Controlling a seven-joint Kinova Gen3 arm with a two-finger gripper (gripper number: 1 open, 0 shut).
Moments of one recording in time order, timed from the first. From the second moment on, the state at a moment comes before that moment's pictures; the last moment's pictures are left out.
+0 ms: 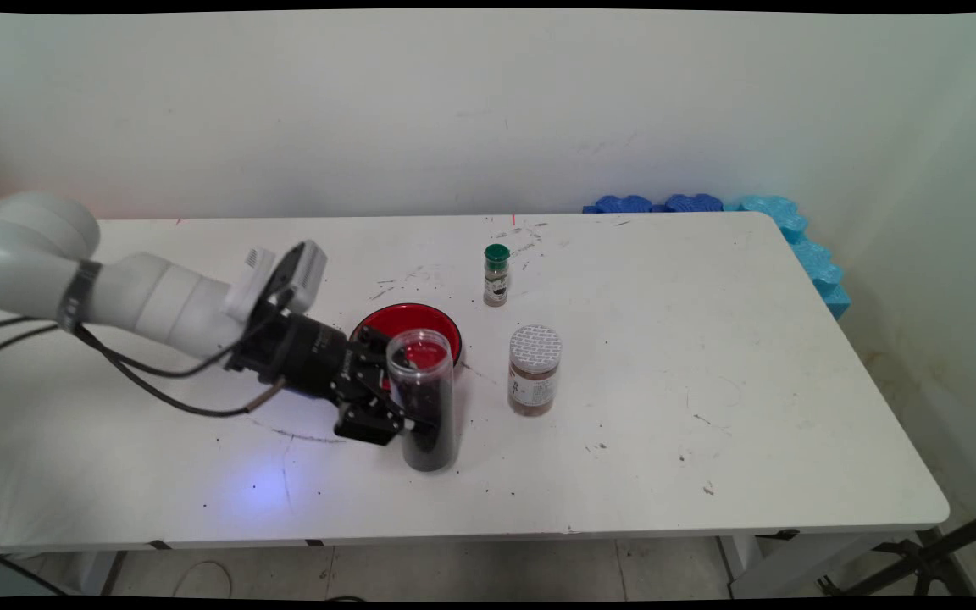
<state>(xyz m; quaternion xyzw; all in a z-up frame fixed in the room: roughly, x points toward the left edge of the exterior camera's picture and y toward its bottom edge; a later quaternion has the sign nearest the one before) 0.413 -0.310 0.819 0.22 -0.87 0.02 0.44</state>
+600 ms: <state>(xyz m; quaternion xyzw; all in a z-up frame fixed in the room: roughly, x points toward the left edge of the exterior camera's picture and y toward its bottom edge) 0.438 -0.317 0.890 0.23 -0.87 0.00 0.44</state>
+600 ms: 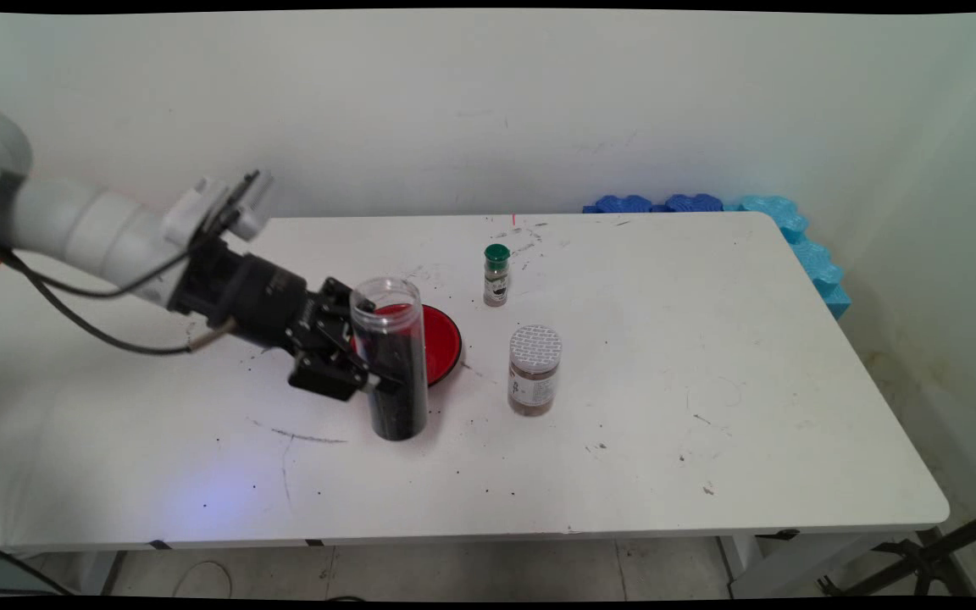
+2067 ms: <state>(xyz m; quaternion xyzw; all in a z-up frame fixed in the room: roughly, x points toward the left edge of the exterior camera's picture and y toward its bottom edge) 0.470 -0.337 1.016 0.25 -0.87 -0.03 0.42</state>
